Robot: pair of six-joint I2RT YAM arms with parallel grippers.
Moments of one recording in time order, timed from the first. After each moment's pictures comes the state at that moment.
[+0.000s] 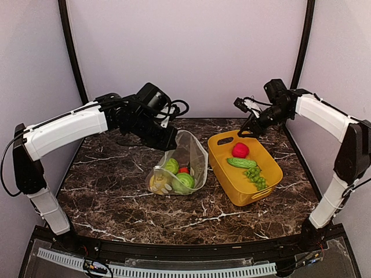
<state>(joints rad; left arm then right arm) -0.88 1.70 1.68 -0.89 0.00 -0.43 0.30 1.68 1.56 -0.89 -0.59 -0.63</state>
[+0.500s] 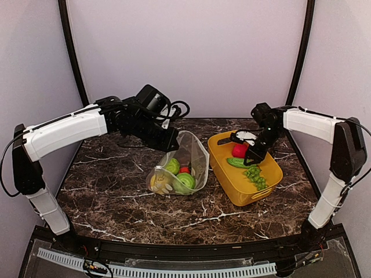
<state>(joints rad) -0.88 1.68 1.64 -0.82 0.04 -0.42 0.37 1.72 1.37 -0.95 -0.26 -0.63</state>
